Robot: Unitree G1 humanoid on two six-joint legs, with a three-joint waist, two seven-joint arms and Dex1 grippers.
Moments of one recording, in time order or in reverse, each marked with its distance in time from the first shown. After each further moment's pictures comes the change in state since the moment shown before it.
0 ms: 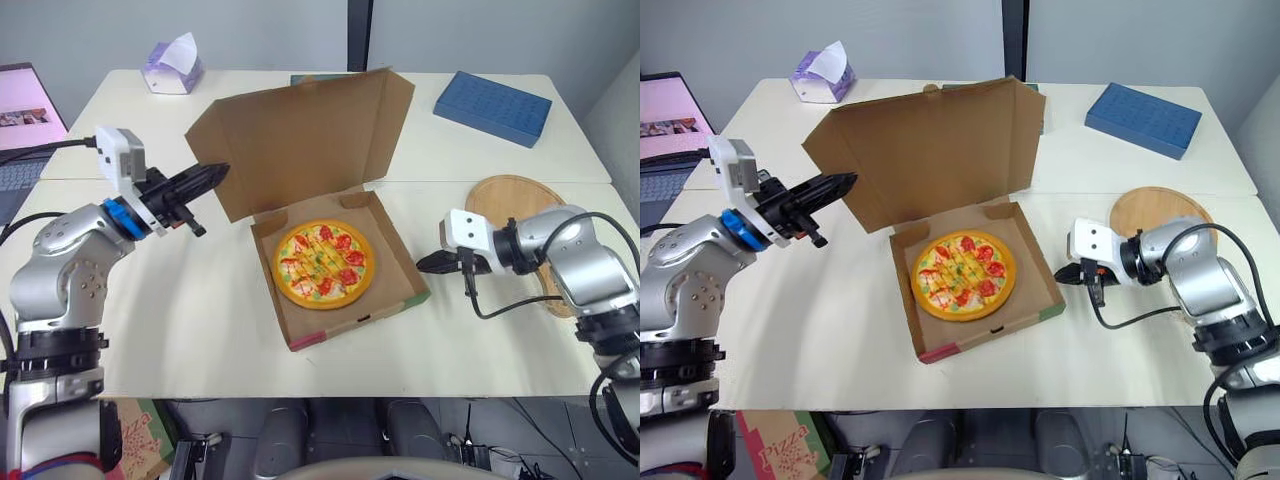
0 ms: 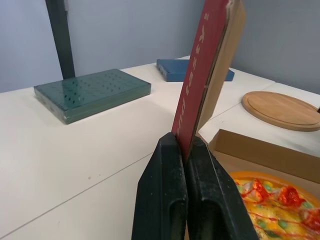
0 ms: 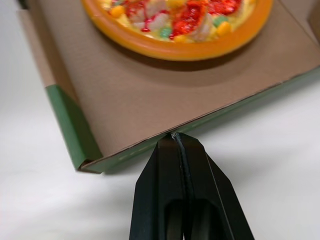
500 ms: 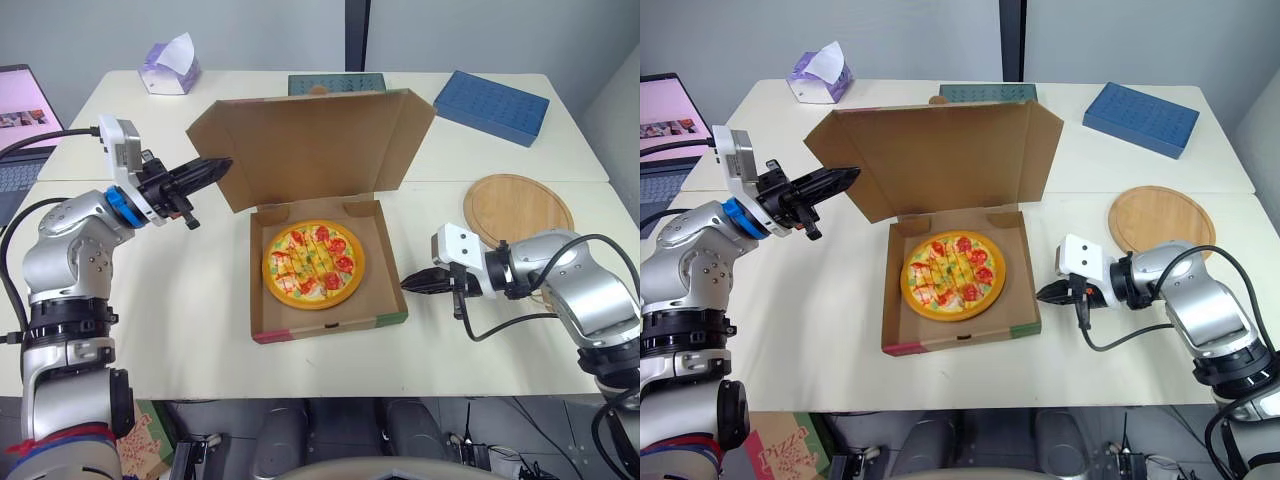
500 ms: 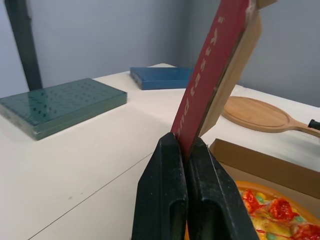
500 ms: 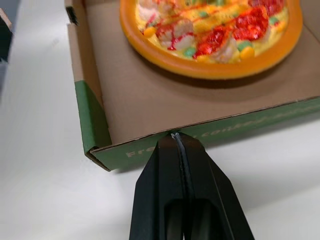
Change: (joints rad) left arm -0.152 -0.020 -0.004 0.274 0.056 -0.075 -0.252; right arm 0.105 0.022 -0.026 -0.245 0.135 0.216 -0.111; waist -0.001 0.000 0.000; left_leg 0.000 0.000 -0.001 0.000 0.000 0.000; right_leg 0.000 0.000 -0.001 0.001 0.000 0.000
